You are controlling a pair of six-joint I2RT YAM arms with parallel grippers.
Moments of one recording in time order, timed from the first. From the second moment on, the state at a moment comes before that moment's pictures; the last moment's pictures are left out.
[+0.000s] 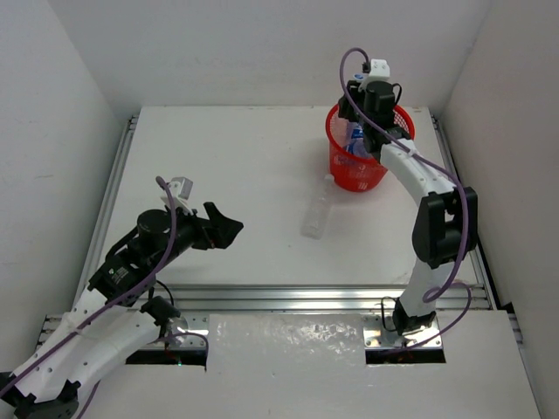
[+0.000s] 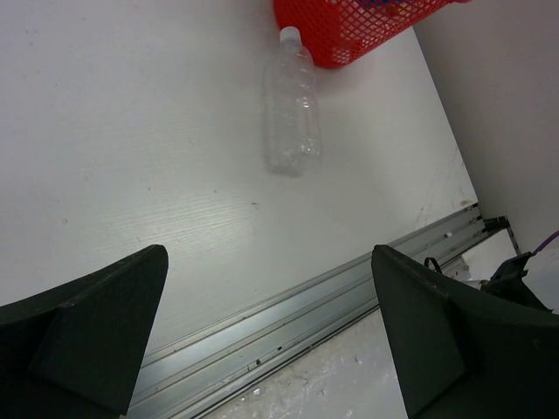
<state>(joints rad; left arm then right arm) -0.57 0.58 0.74 -0.53 -0.01 -0.59 0.20 1.84 1.52 0.11 0.12 0.16</state>
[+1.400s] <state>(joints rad) -0.58 0.84 0.74 -0.44 0.01 -0.65 0.22 1.70 1.75 -0.27 0.14 0.15</state>
